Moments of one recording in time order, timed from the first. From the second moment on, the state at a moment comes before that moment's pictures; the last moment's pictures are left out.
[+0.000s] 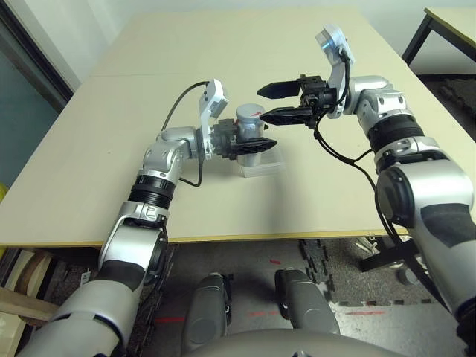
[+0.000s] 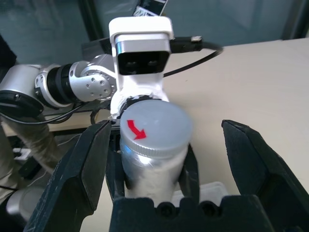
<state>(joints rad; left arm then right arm) -0.83 0.29 -0.08 0.53 -0.35 0.35 -1.23 -1.28 -0.30 -0.02 1.14 0.19 0.13 1.61</state>
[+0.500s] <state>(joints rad) -0.83 0.29 -0.09 0.53 -0.35 0.35 -1.23 -1.28 -0.26 0.00 1.14 0.19 0.13 1.61</state>
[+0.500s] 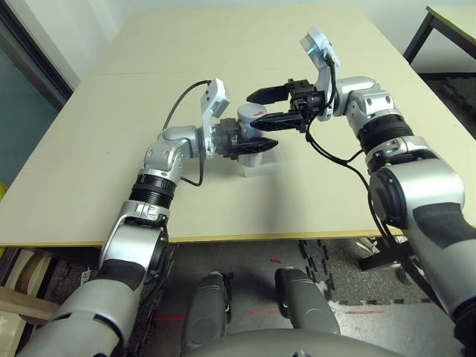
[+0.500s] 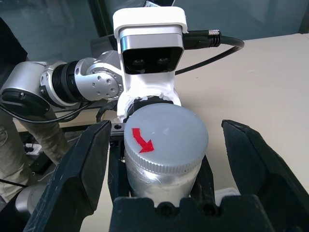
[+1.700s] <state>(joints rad) -0.83 0.29 -0.09 0.53 -0.35 0.35 -1.23 -1.28 -0.26 -0.01 1.14 0.19 0.14 1.61</state>
